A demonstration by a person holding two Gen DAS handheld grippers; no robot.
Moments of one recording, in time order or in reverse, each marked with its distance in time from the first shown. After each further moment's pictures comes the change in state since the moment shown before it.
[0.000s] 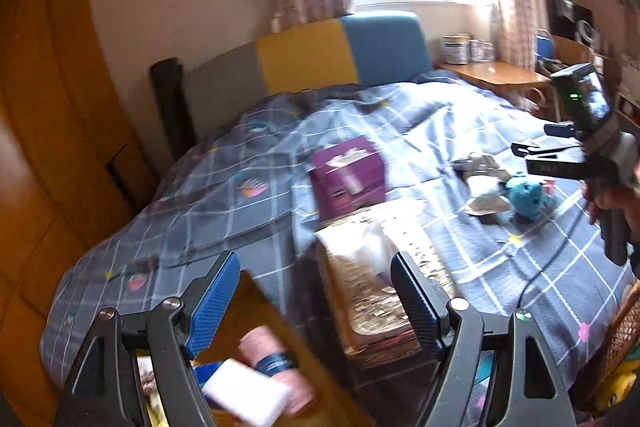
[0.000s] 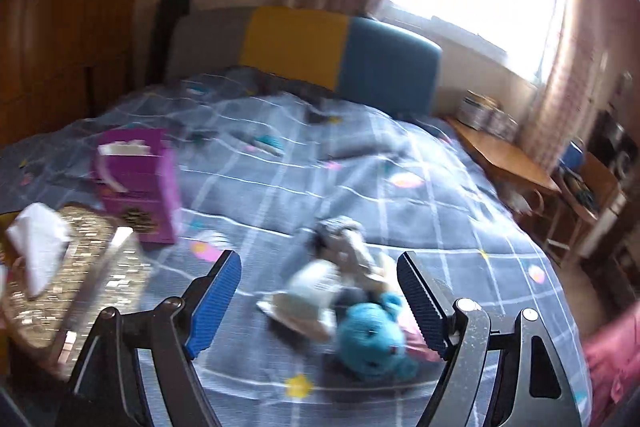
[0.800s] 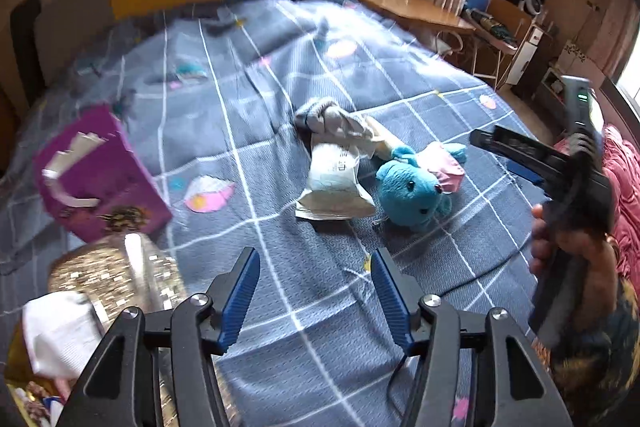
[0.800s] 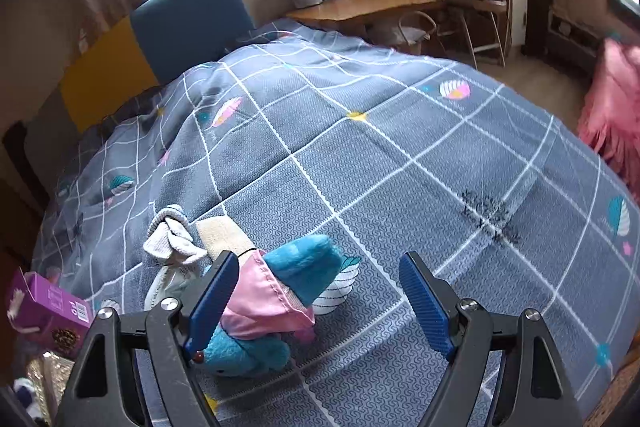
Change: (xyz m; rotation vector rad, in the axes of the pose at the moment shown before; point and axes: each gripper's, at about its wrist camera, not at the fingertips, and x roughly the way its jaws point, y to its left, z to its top) left arm 0.149 -0.168 0.070 -0.021 0.362 -0.427; right arm 0.056 -0.162 -0.059 0.681 0.227 -0.087
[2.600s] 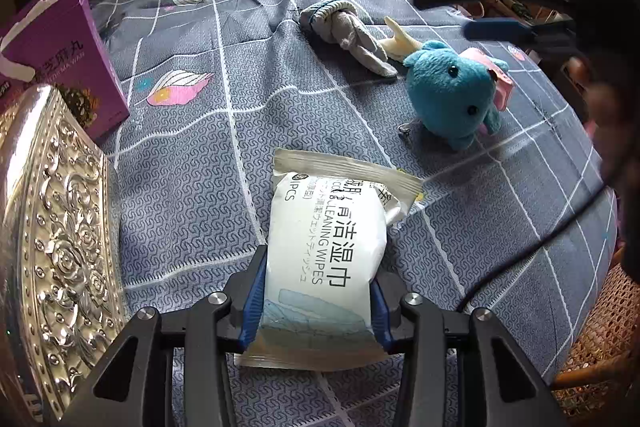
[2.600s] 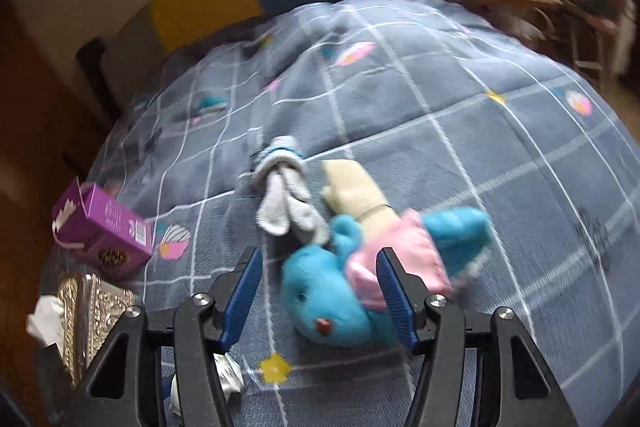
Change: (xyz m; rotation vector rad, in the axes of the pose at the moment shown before) left arm 0.078 -0.006 -0.081 -0.051 0.074 0.030; right arm 0.026 0.100 -0.008 -0.330 0.184 0.253
